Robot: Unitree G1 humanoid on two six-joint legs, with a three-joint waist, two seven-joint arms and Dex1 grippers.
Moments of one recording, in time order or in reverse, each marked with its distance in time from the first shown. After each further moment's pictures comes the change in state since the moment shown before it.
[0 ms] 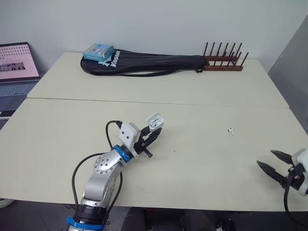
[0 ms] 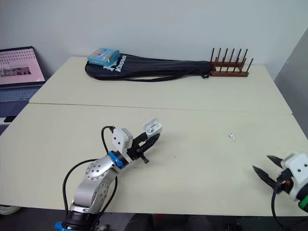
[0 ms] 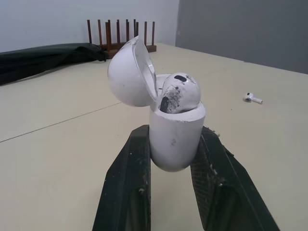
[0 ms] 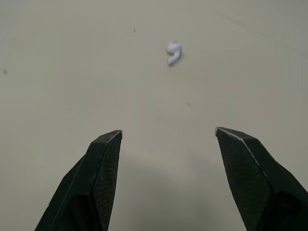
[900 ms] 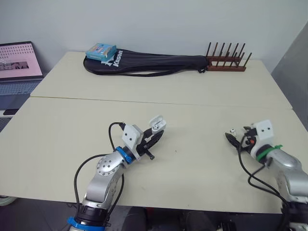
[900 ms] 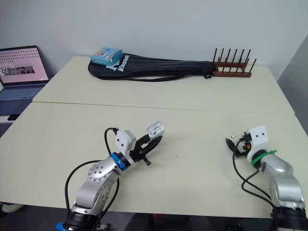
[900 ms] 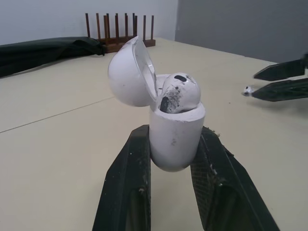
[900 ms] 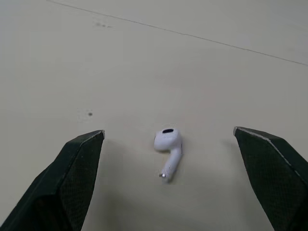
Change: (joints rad) left arm 0.009 0.001 -0.031 -0.001 0.016 0.000 0.015; right arm -0.683 0.162 0.380 0.363 -0.131 0.173 -0.351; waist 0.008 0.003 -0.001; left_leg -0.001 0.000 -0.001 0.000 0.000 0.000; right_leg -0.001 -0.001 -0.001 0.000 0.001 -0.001
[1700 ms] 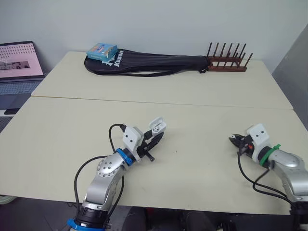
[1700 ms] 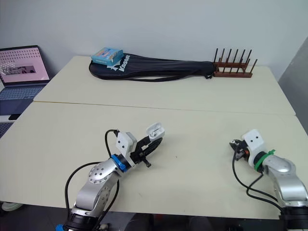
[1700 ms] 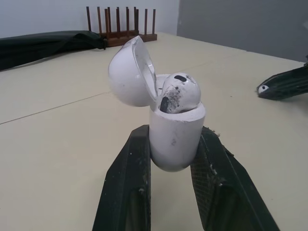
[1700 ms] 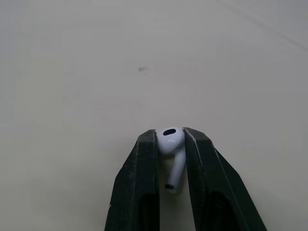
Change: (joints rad) left arm 0.041 0.002 -0.005 -0.024 0.008 0.001 0.003; right arm 0.135 -0.261 0.122 -0.070 -0.025 -0.174 0.347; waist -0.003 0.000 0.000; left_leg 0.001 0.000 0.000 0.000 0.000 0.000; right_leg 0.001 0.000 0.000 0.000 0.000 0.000
